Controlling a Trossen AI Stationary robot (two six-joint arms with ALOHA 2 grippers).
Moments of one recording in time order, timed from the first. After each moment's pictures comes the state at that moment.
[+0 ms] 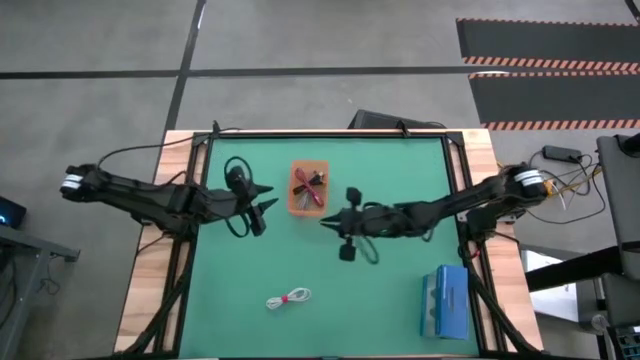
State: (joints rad) left arm -0.18 0.90 0.71 -0.30 -0.61 -0.26; right arm 0.17 1.61 0.95 0.28 0.31 -0.03
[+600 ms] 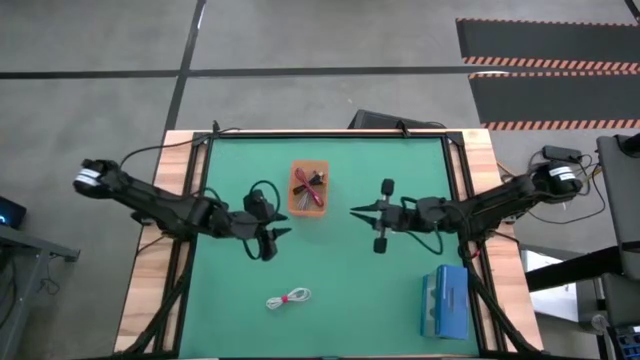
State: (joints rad) left arm -0.29 1.12 0.78 -0.30 -0.46 -0.43; right arm 0.17 1.29 0.51 0.81 0.31 -0.29
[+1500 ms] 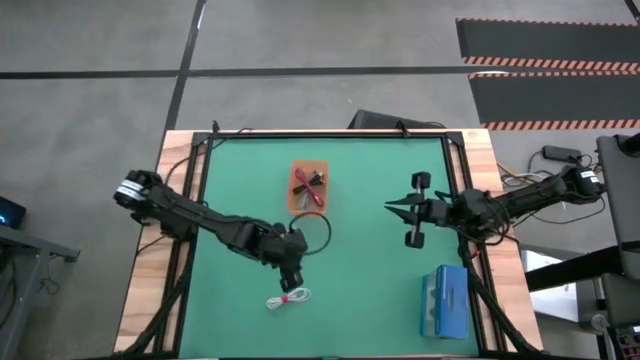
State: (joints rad) left arm -0.35 1.58 1.20 -0.65 -0.13 -0.76; right arm 0.17 0.87 0.25 0.88 0.21 -0.38
